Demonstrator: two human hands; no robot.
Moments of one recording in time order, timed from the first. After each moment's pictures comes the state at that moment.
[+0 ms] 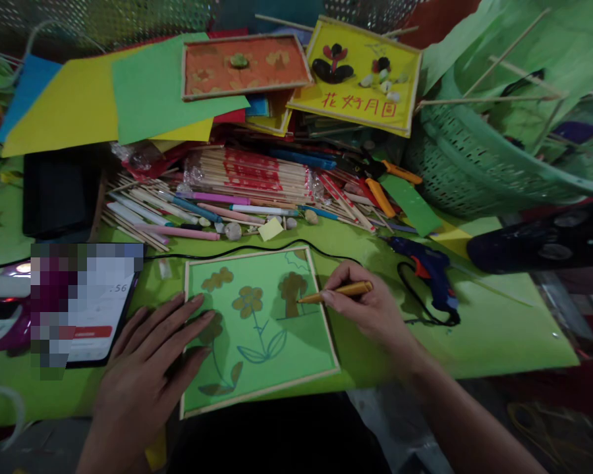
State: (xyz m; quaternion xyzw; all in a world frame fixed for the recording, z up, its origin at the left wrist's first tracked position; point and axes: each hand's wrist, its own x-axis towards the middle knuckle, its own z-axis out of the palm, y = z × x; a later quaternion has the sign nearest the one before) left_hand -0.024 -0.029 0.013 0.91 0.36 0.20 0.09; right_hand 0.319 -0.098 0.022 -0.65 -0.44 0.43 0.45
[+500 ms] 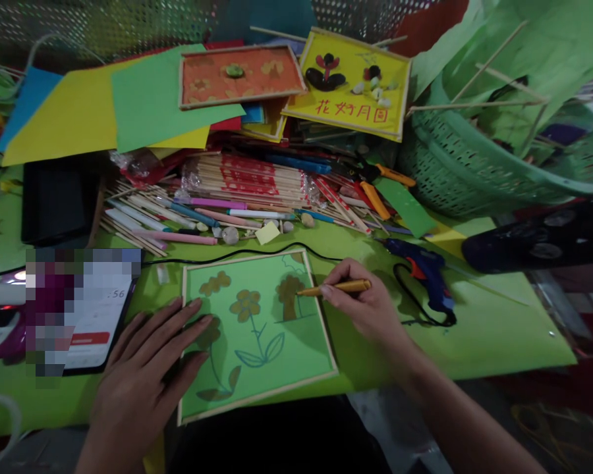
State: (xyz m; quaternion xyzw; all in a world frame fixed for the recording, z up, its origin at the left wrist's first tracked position) left_hand -0.026 -0.028 0.010 0.91 0.35 0.20 0.08; right_hand 0.318 -0.095 0.021 -0.66 -0.44 0.38 0.48
